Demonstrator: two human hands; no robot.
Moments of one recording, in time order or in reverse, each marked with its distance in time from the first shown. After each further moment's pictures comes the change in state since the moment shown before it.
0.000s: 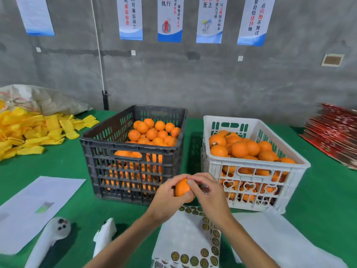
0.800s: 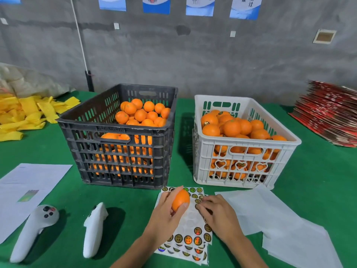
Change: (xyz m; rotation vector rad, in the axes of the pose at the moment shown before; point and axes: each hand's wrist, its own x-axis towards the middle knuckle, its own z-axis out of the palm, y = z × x) left_hand -0.058 -0.101 0.031 0.416 -0.022 -0.103; right_hand -0.092 0.101 -0.025 -0.687 -0.128 0.057
